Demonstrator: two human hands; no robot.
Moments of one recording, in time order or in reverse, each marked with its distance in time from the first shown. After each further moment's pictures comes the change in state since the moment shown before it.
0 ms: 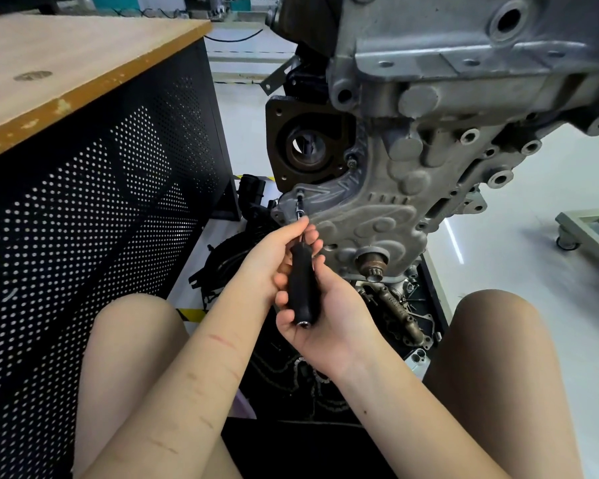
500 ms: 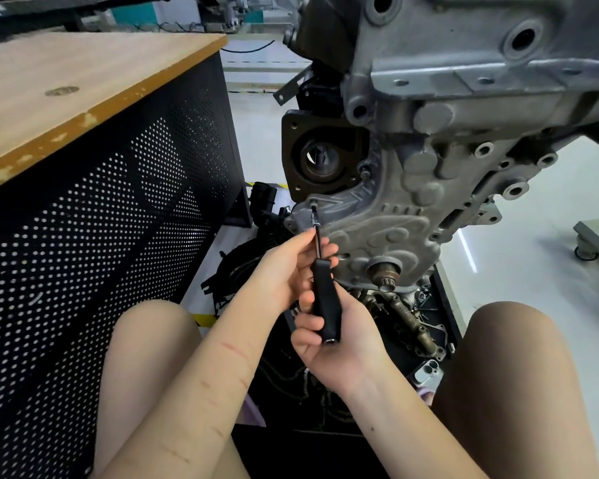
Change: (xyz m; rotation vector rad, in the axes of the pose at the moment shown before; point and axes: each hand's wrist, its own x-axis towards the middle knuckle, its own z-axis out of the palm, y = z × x) left_hand -0.015 0.005 0.002 -0.090 -0.048 0.098; right_hand 0.006 0.004 -0.010 0.156 -0.039 0.044
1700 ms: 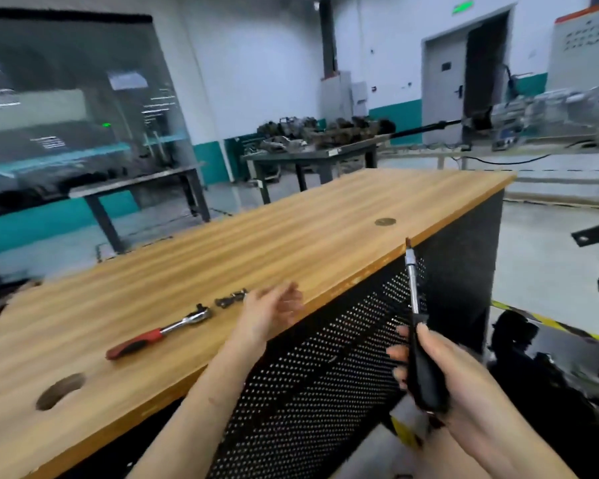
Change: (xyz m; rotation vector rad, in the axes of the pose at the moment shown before) left_hand -0.219 0.170 -0.211 0.139 0.886 0.590; right_hand 0.023 0.085 0.157 -0.735 -0.554 -0.006
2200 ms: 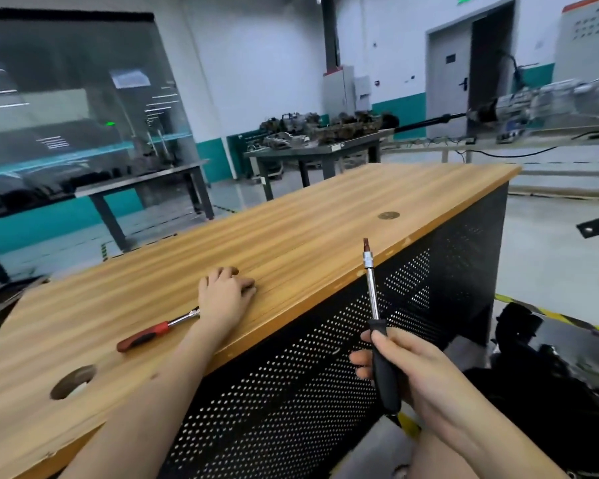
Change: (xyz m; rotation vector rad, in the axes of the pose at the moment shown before) left_hand 0.052 -0.008 -0.068 1.612 0.284 0.392; right_hand -0.001 0.016 0.017 -0.227 -0.147 0.007
